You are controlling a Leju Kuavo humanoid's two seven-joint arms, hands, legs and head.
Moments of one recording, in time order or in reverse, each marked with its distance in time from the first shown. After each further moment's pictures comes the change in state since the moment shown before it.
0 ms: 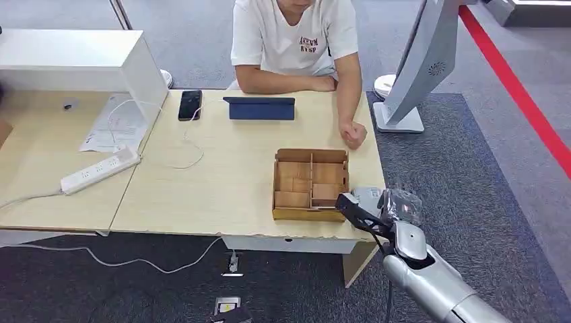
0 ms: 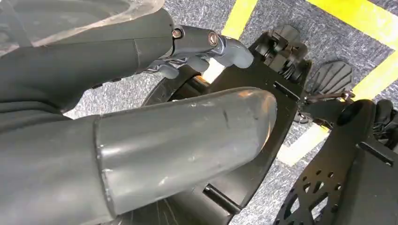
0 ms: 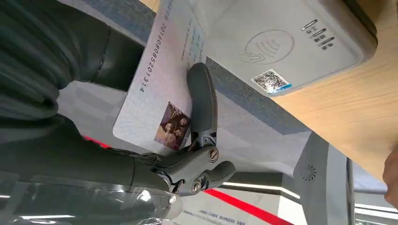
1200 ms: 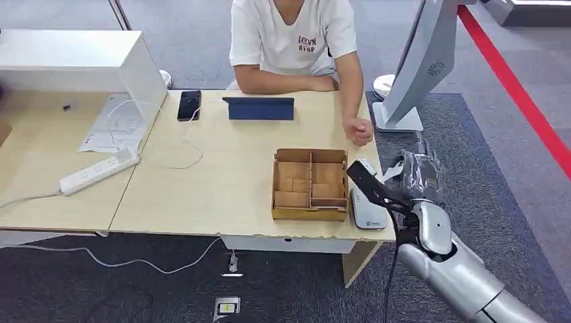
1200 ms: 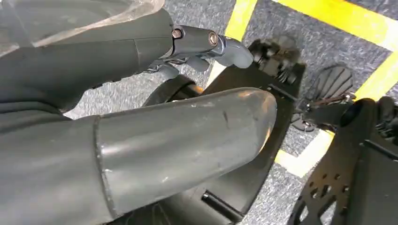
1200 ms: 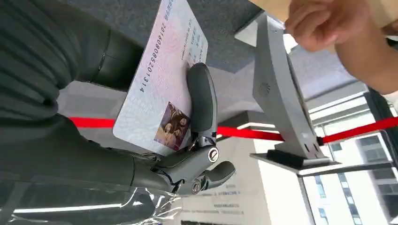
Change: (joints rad) left arm -0.013 -0.028 -0.027 0.030 -0.079 -0.014 -0.013; right arm -0.038 -0.114 -0.054 -0.317 0.064 -0.178 0.006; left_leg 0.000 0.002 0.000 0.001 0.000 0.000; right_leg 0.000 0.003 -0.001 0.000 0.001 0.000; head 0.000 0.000
